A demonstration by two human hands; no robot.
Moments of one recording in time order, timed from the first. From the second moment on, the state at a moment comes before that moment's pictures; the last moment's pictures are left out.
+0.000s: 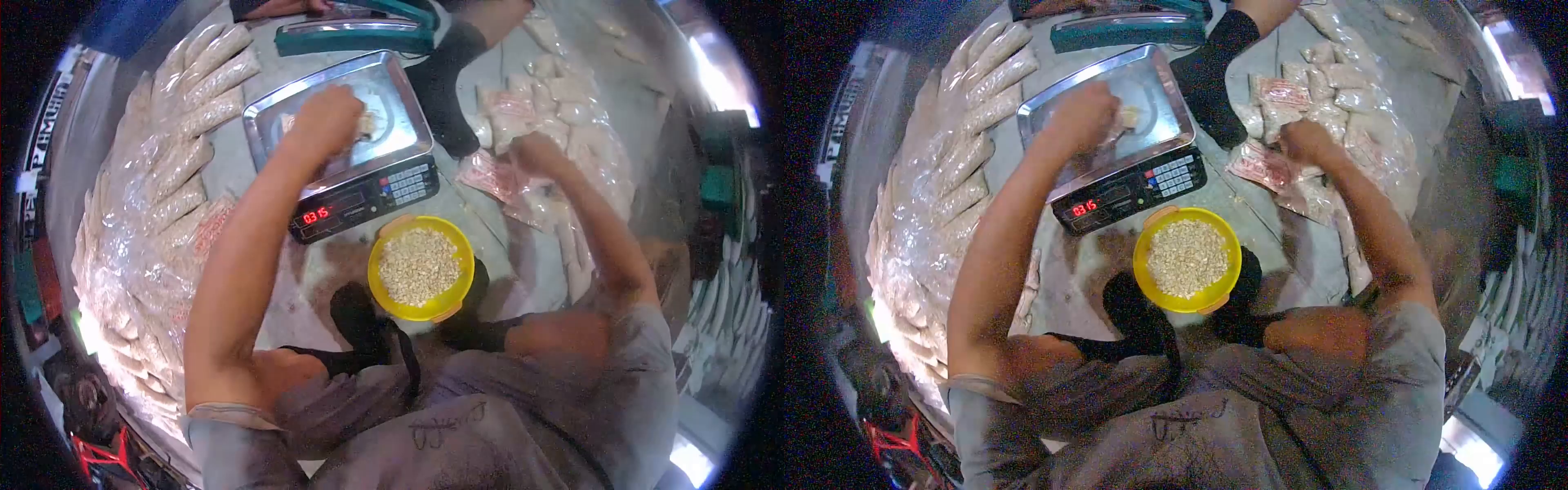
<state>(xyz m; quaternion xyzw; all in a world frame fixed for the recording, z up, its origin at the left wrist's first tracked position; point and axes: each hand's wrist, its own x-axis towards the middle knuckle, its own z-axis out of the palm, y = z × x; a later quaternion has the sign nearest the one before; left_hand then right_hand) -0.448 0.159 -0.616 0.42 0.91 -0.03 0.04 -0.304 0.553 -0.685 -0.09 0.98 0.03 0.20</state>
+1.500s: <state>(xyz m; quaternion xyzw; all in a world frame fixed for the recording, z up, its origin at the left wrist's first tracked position) -0.452 -0.260 -0.687 -0.31 0.90 0.30 0.06 -0.238 0.756 -0.701 0.20 0.98 0.05 0.08</state>
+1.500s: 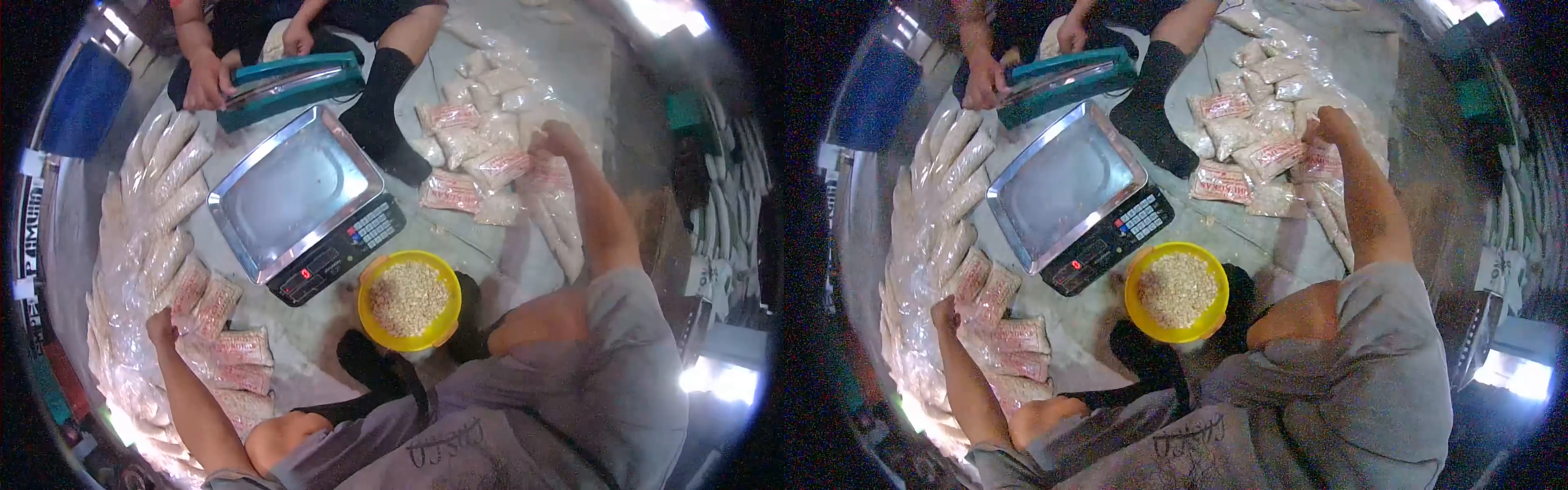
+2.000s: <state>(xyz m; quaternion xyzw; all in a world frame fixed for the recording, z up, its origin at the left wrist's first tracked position) -0.458 -0.223 -0.664 -0.37 0.92 -0.01 -0.10 -0.314 0.741 -0.743 0.13 0.99 -0.02 -0.02</state>
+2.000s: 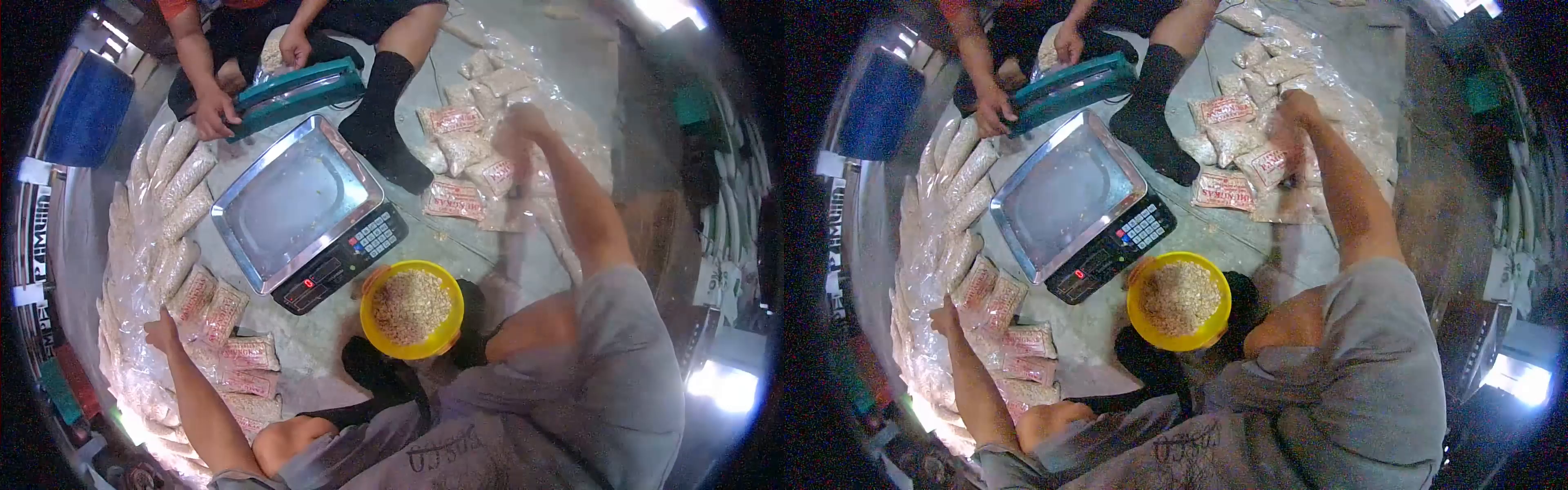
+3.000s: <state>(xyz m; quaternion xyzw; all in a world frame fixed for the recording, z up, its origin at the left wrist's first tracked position) -0.449 -0.146 -0.632 -0.23 0.97 0.00 -0.10 -0.373 0.712 -0.805 0.33 0.90 -0.27 0.05</state>
